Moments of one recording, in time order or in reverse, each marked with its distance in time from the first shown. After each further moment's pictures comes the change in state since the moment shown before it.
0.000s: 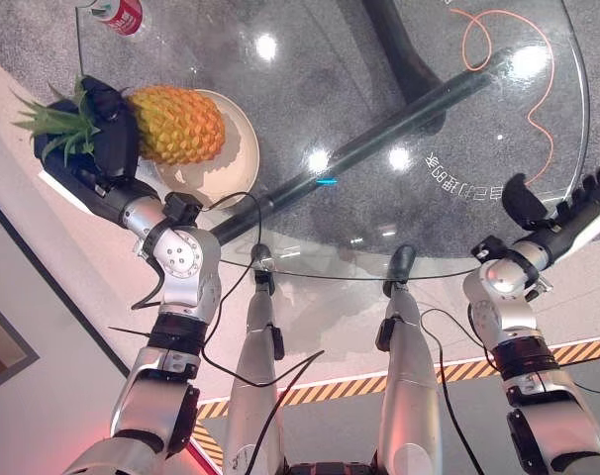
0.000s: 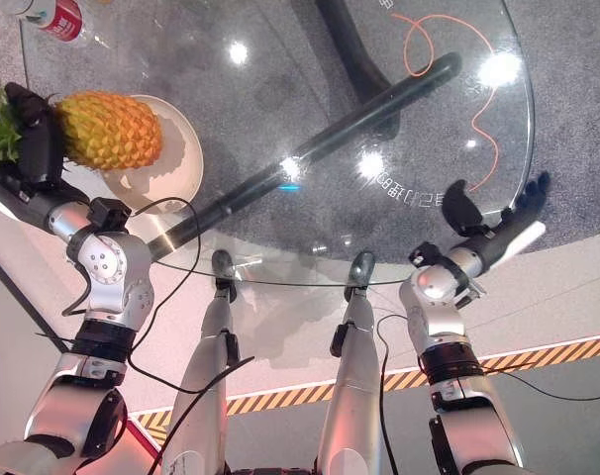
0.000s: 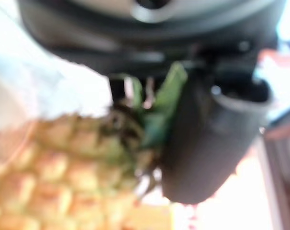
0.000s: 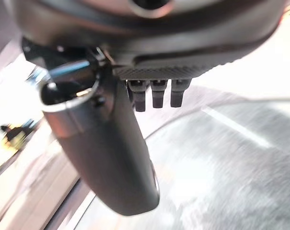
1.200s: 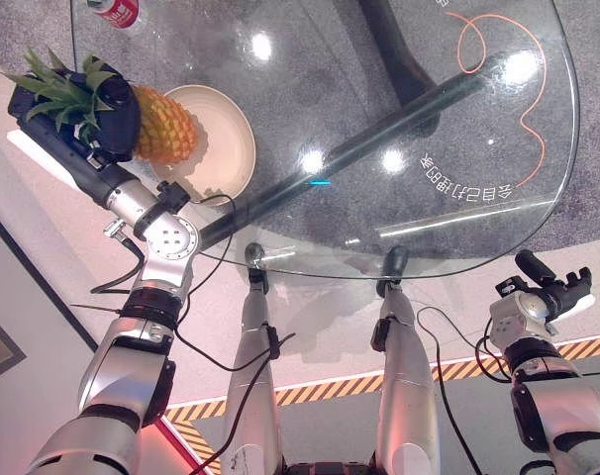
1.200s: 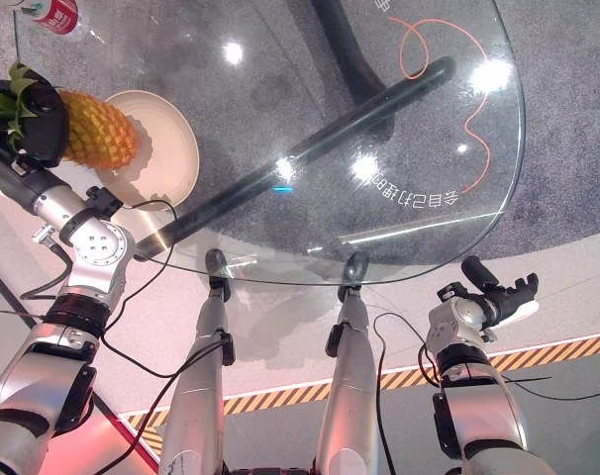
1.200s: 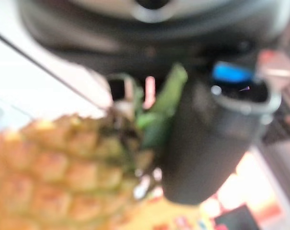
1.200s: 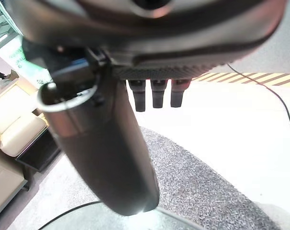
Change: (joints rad) left arm -0.121 0.127 -0.125 0.308 0.205 0.000 0.106; right arm -0.092 -0.028 -0.018 0.502 0.302 0.005 0.280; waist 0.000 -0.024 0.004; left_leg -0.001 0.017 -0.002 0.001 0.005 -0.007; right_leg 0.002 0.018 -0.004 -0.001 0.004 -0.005
